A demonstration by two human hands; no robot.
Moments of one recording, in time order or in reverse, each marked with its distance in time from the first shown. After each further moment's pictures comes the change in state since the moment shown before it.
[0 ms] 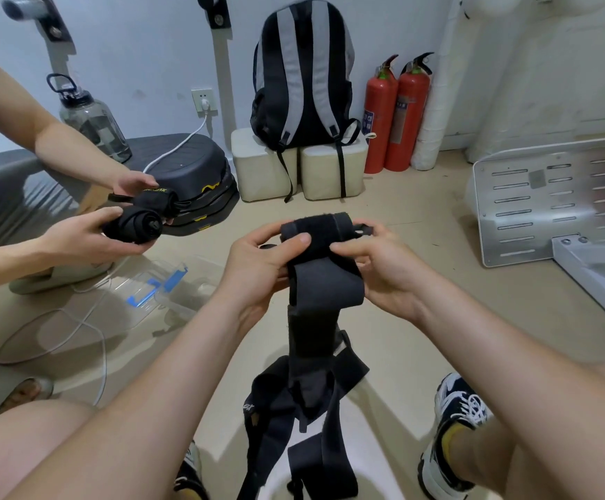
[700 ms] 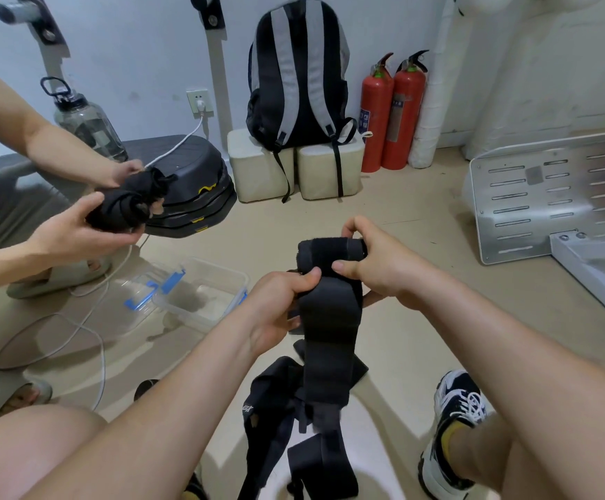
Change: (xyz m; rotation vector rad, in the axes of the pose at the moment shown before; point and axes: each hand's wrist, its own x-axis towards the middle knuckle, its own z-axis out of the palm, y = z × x) left_hand -0.011 -0.024 0.011 0.090 -0.155 -0.416; right_hand -0.001 -0.011 -0.011 -0.814 -0.017 -0.082
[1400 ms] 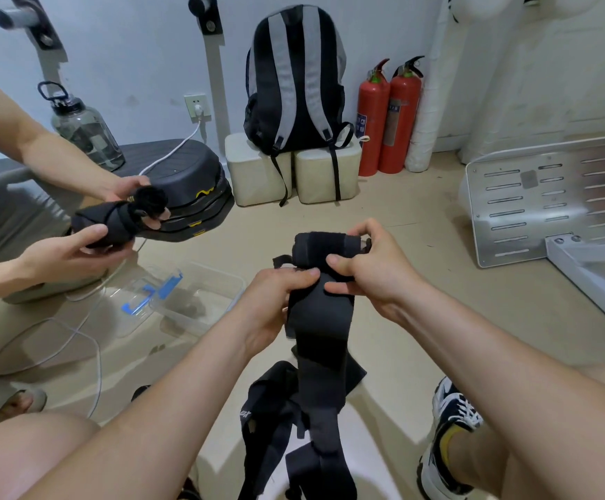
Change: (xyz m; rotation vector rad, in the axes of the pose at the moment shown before) left_hand 0.002 0.003 -0.005 0.031 -0.003 0.149; right_hand 0.002 0.002 0.016 0.487 0.168 0.040
